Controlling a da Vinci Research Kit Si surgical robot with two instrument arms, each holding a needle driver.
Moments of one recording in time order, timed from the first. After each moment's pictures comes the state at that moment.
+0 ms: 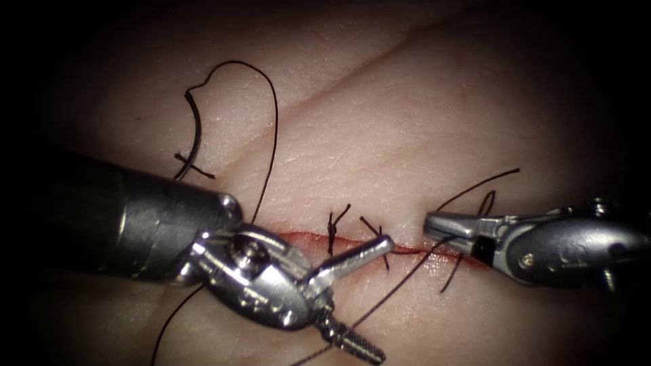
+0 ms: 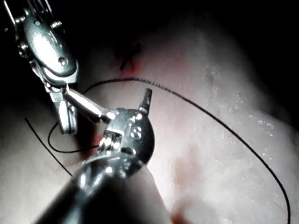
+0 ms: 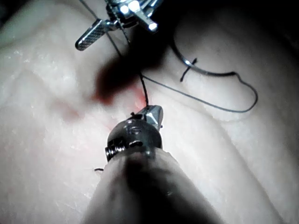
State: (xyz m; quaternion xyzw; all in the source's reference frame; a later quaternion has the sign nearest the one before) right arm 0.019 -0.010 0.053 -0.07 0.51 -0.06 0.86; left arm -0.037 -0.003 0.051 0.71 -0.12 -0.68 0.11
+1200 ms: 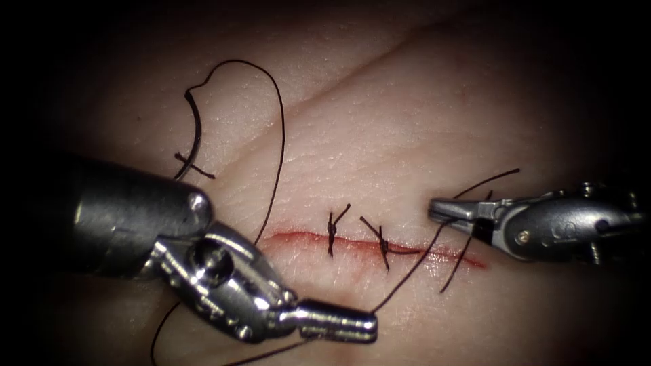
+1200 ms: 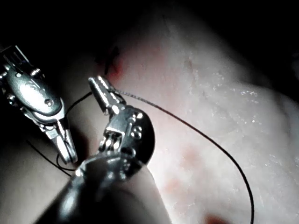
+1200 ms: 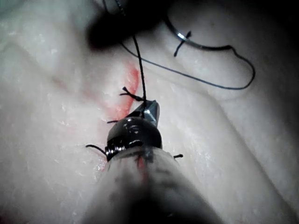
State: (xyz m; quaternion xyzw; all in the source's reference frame) right arm 0.018 -0.009 0.056 -0.05 0.50 -0.05 0.86; left arm -0.034 -0.003 0.049 0.73 -0.18 -0.64 0.18
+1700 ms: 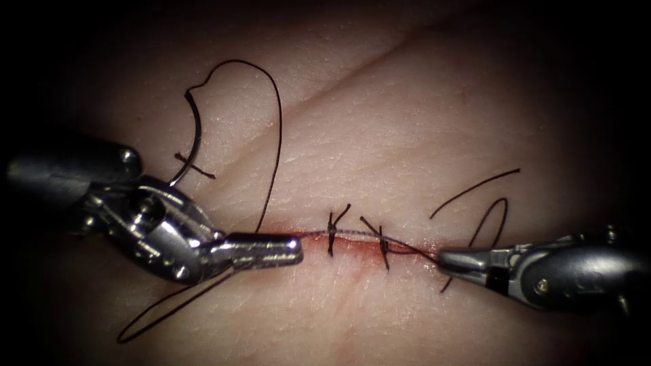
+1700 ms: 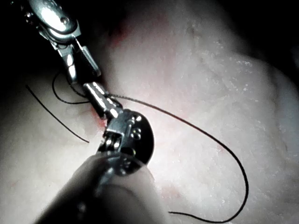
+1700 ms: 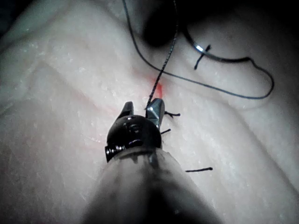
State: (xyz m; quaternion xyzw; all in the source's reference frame) right arm 0.018 -0.013 0.051 0.00 0.51 0.01 0.86; left arm -0.027 -0.001 0.053 0.69 -0.23 -0.68 0.10
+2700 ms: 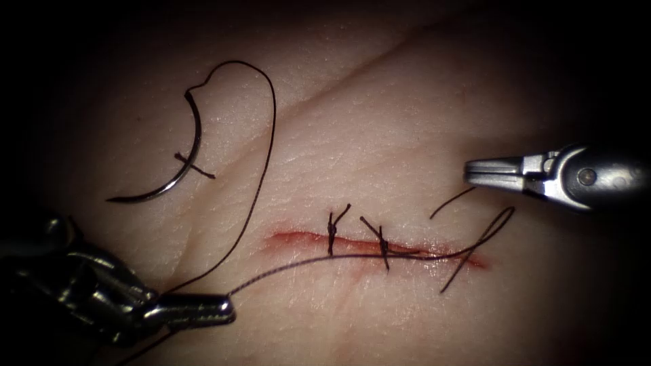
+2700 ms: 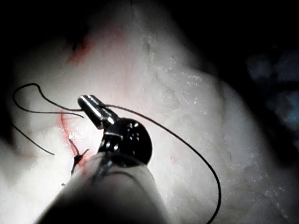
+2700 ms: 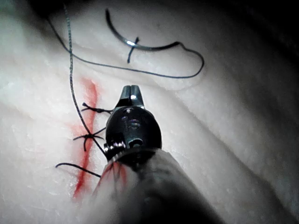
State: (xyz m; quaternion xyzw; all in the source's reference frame) right arm 0.019 -0.002 0.053 0.06 0.53 0.04 0.84; left arm -0.024 -0.005 0.050 0.66 -0.25 -0.70 0.13
